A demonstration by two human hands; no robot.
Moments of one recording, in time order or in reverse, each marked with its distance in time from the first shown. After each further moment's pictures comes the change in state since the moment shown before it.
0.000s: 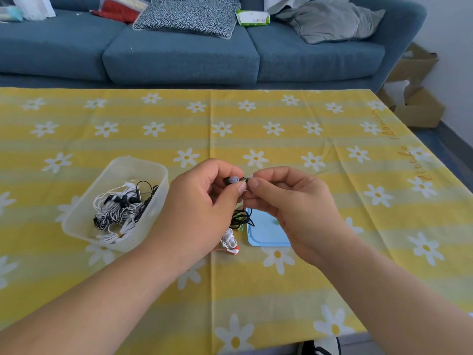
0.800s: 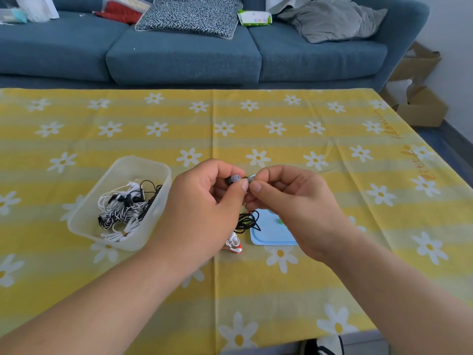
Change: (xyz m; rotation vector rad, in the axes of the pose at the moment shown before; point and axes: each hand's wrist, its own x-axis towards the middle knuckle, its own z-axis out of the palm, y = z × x) left_hand -0.006 0.007 0.001 -0.019 0.070 -0.046; right_hand 0.001 0.000 -0.003 -0.161 -0.132 -0.104
